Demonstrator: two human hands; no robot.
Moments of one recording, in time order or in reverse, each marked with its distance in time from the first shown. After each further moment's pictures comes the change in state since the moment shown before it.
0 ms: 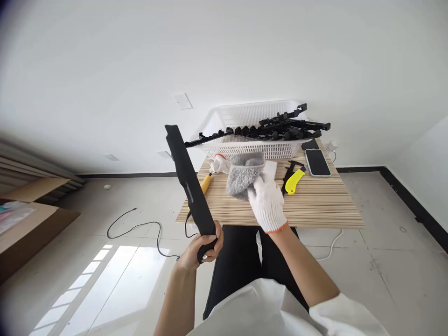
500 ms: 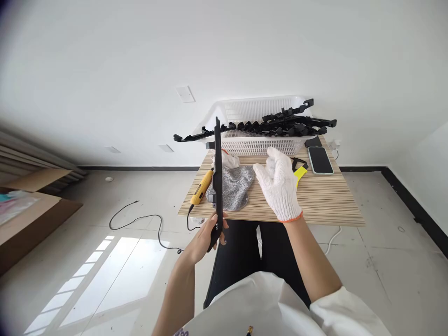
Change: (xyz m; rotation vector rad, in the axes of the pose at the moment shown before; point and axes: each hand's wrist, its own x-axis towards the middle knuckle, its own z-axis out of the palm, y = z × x) left_hand -0.009 0.013 0.022 0.553 0.345 0.027; right_hand 0.016 -0.002 -0.039 0.270 0.290 -0.067
